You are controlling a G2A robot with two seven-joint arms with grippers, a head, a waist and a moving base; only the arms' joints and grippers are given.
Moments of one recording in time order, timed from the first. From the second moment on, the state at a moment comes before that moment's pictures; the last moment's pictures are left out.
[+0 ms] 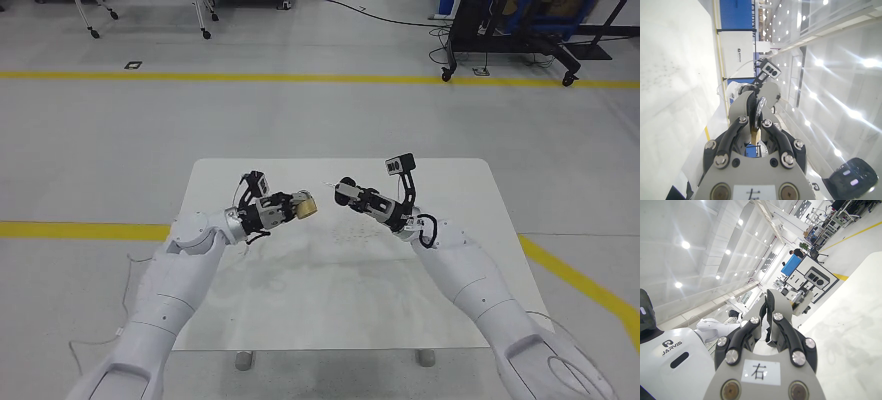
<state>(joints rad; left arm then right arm) 0.93 -1.28 -1.12 -1.06 -0.50 -0.05 -0.99 -0.89 -1.28 0.96 -0.91 0.70 -0.84 0.98</state>
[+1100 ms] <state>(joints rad) 0.85 -1.29 -1.08 -1.04 -0.63 0.55 -0.92 -0.88 -1.16 1.02 -1.31 -0.32 -0.98 0.84</state>
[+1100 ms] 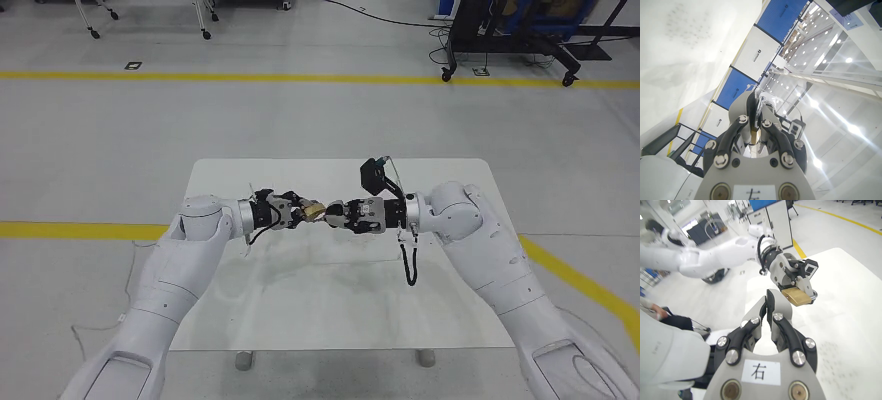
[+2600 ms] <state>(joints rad) 0.79 -1.32 -0.98 -0.95 -0.76 0.71 -0.81 -0.96 -1.10 0.97 -1.76 -1.30 -0.87 0.69</state>
